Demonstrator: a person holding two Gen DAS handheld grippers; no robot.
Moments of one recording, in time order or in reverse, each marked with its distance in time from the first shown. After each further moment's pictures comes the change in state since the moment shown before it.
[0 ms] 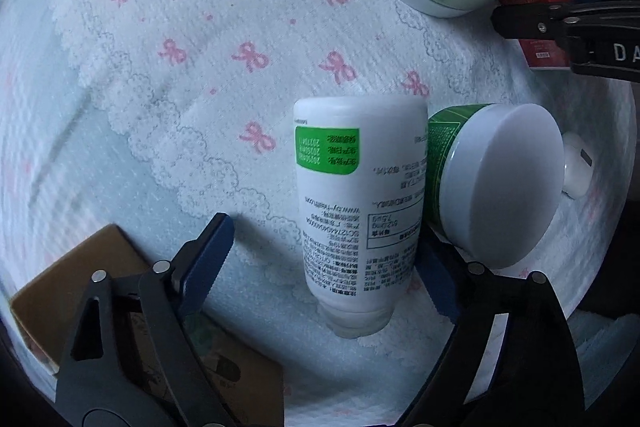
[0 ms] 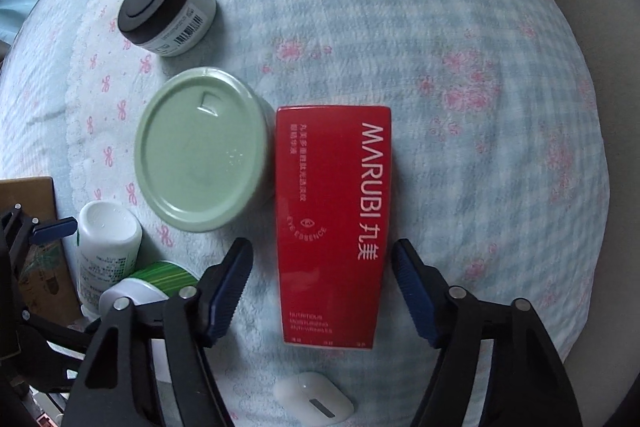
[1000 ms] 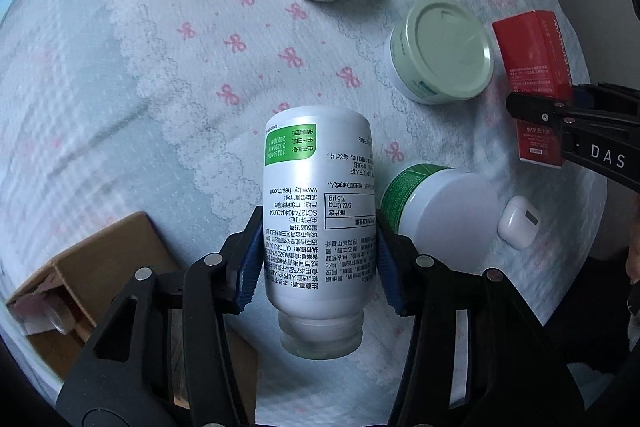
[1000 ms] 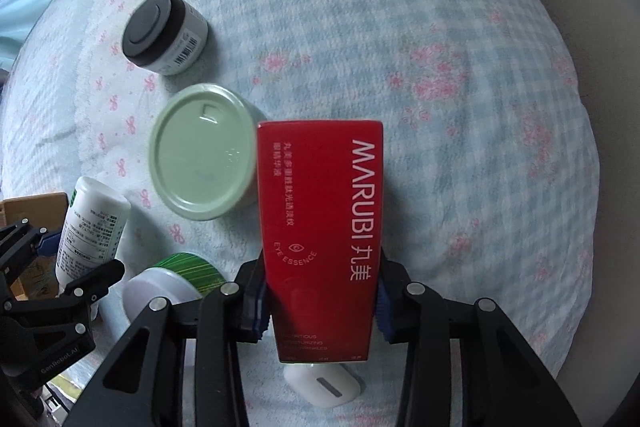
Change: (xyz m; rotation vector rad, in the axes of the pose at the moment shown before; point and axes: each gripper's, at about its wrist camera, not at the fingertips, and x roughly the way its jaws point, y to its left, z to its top) left arm -0.092 0.040 0.025 -0.185 -0.140 -0.060; right arm -0.023 -0.022 -0.003 0.074 -0.019 0.027
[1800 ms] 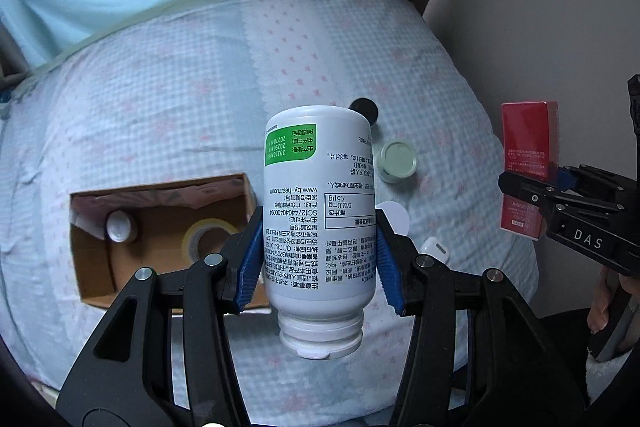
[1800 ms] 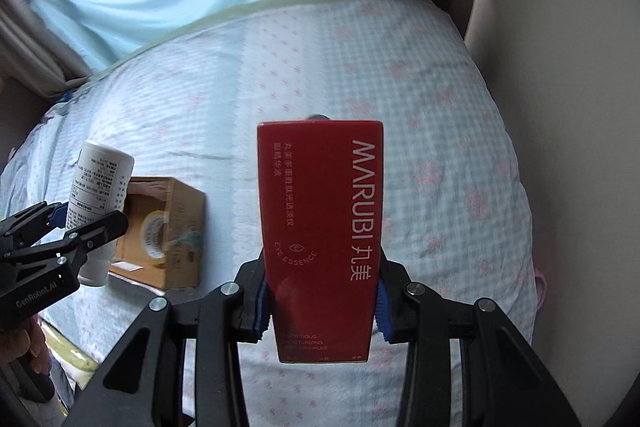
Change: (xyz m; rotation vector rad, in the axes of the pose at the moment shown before) left arm -0.231 0.024 -0.165 -0.270 -0.466 0.007; right arm -0.224 0.085 -0.087 -0.171 -0.328 0.077
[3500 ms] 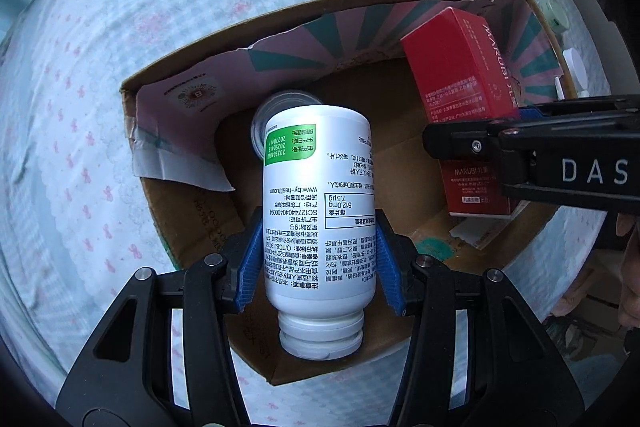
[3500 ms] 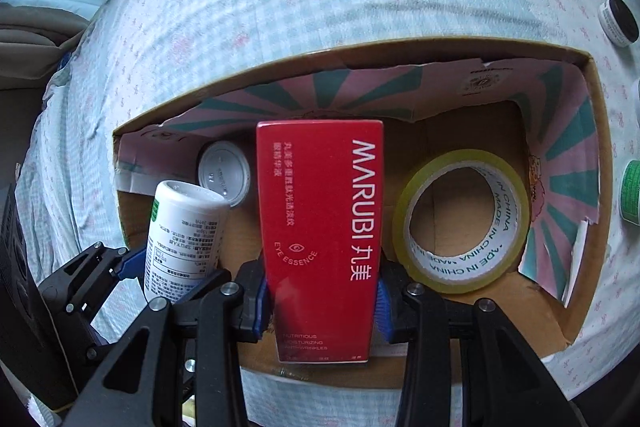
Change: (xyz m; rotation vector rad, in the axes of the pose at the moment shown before) left arm 0.159 0.306 -0.080 0.203 0.365 0.009; right arm 0.252 0.326 -0.004 0.190 0.392 0.170
